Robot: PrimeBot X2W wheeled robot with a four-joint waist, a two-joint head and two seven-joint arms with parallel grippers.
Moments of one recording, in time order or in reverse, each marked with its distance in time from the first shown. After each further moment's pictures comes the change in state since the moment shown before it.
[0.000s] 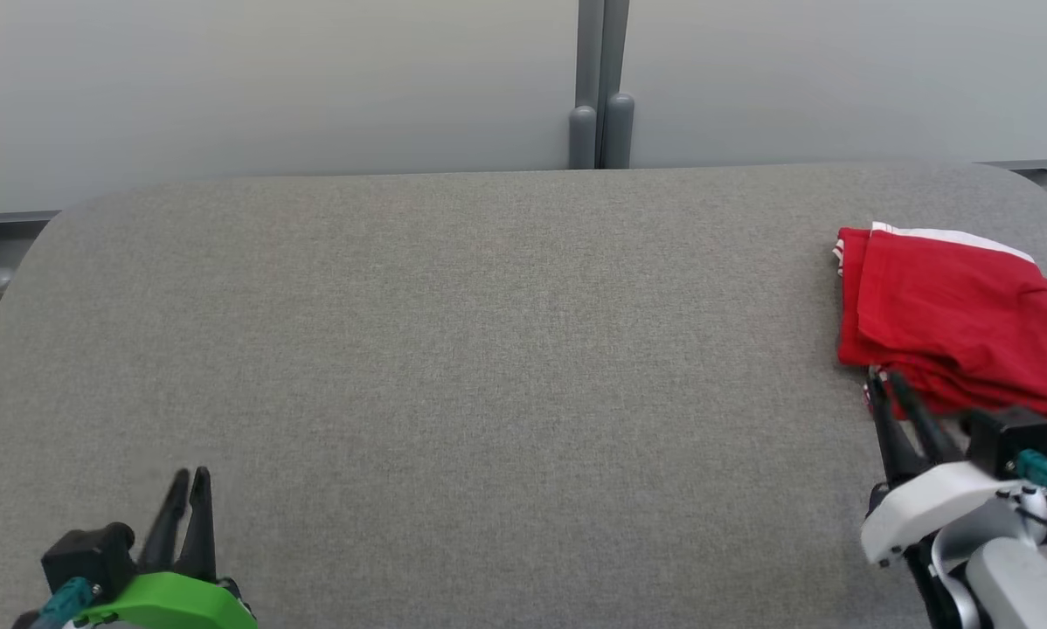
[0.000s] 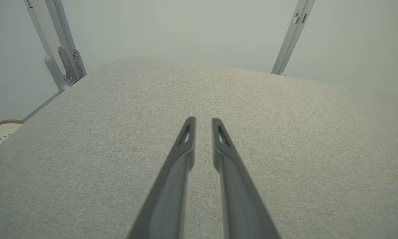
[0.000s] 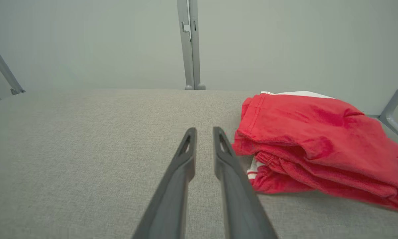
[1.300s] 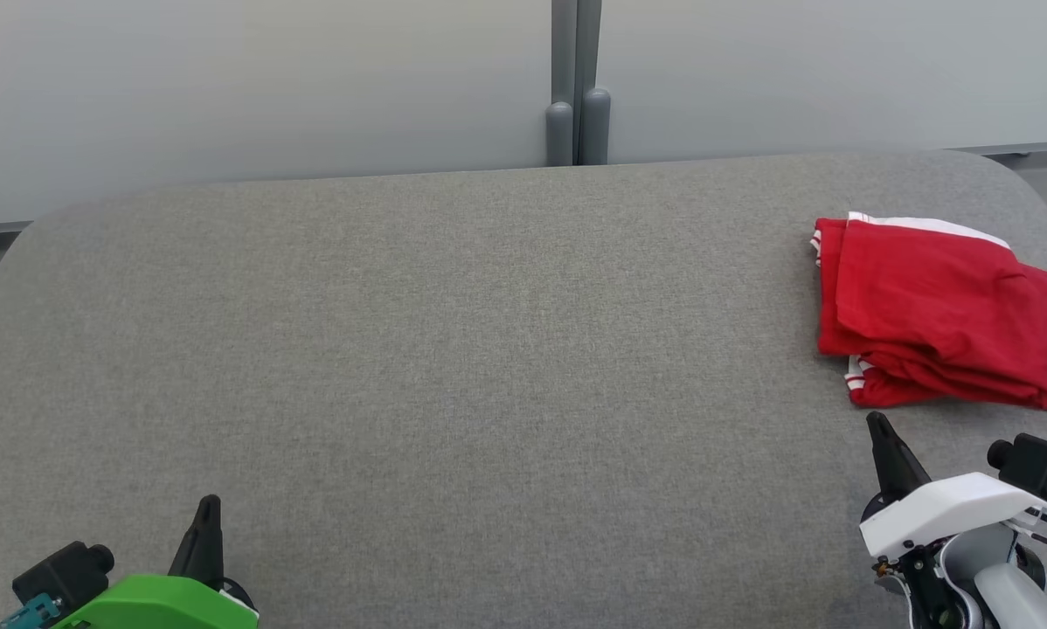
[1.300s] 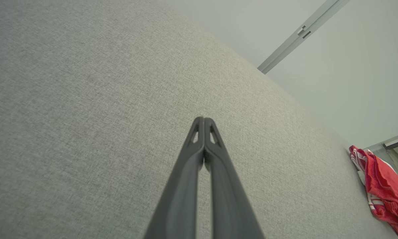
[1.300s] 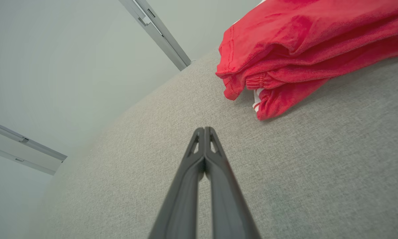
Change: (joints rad) left arm 0.016 -0.107 0.077 0.058 -0.344 -0.073 0.108; right arm 0.070 0.152 -0.132 0.035 0.378 0.074 0.112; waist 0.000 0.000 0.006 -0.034
